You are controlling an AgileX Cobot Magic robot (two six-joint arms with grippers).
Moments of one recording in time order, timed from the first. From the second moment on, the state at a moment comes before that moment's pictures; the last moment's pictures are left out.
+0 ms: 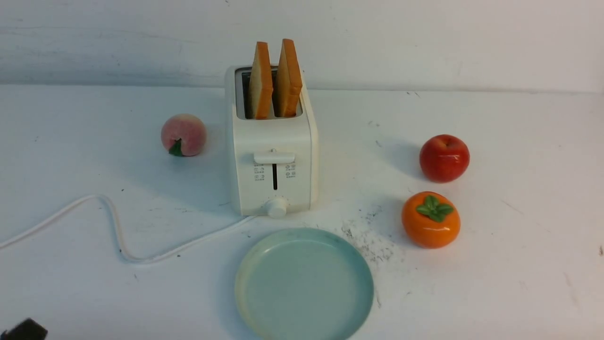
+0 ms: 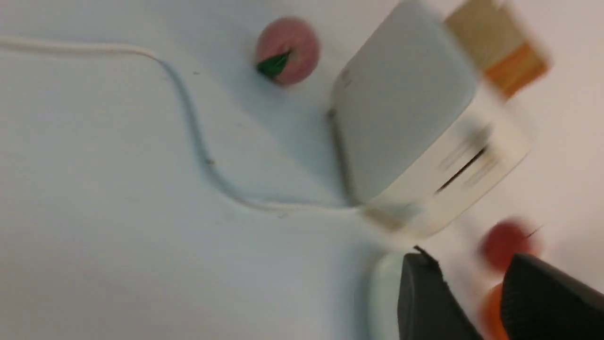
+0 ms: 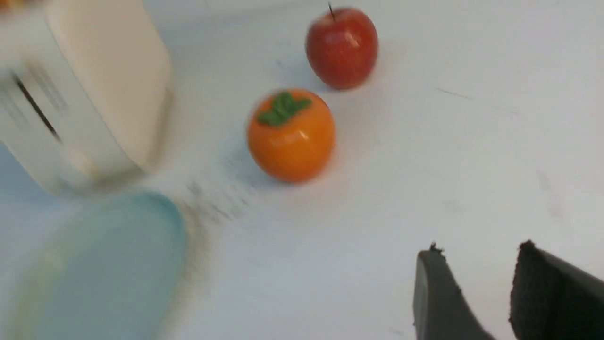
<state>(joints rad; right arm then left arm) 0.06 -0.01 0.02 0.34 0.26 0.09 -0.10 -0.01 0.03 -0.49 0.14 -0.43</state>
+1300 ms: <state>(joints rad) 0.06 0.60 -0.55 0.90 0.48 -0.47 -0.10 -0.01 0.03 -1.67 -0.15 -0.22</state>
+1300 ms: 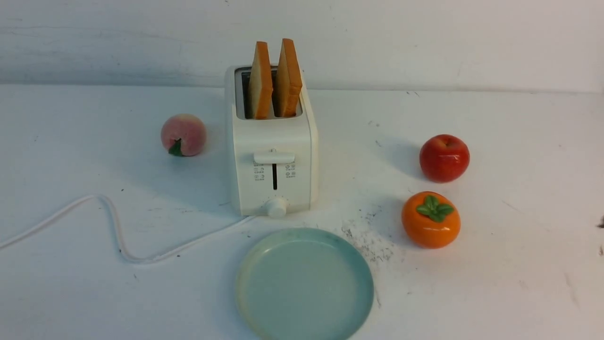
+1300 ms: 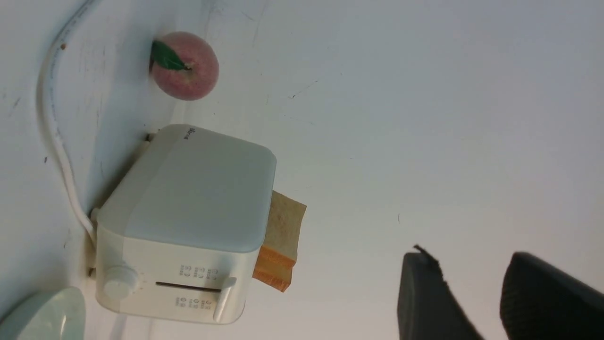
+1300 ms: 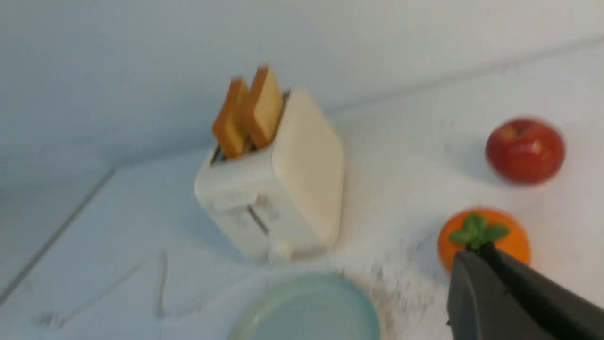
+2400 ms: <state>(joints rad) 0.43 1.78 -1.84 0.34 0.91 -0.07 -0.10 0.44 -0.25 -1.40 0.60 0.23</state>
